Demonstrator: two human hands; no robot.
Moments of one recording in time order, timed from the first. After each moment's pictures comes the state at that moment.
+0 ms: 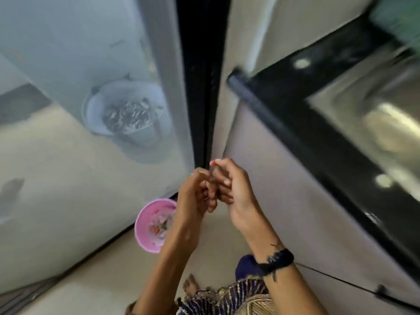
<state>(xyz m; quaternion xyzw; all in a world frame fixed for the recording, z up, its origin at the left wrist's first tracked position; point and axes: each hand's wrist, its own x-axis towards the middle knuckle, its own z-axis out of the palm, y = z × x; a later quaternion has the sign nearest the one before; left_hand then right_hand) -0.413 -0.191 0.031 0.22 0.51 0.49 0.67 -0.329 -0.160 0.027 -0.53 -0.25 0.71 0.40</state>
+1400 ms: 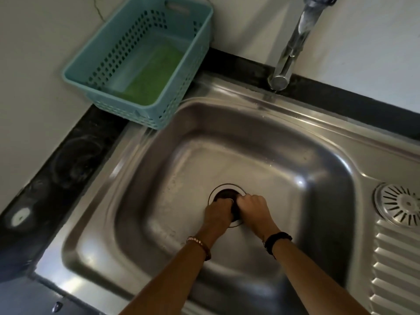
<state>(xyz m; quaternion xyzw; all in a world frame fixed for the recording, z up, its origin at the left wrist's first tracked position) 0.051 -0.035 -0.072 0.79 0.47 -0.21 0.33 0.143 -0.082 -0.057 -0.77 -0.63 0.12 -0.04</state>
